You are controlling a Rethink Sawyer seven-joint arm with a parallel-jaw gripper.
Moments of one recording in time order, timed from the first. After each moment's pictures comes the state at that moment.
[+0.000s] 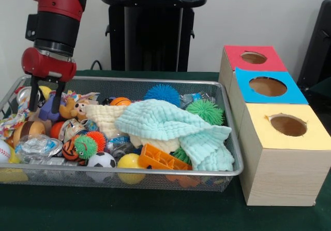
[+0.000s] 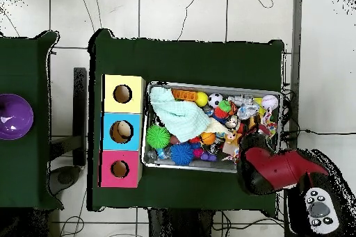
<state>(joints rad) -0.58 -0.61 0.01 1.65 -1.12 -0.16 1.37</state>
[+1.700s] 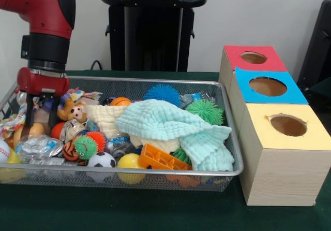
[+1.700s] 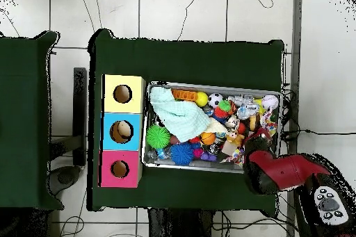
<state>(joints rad) -0.71 -0.49 0.07 1.61 -1.14 -0.19 1.37</state>
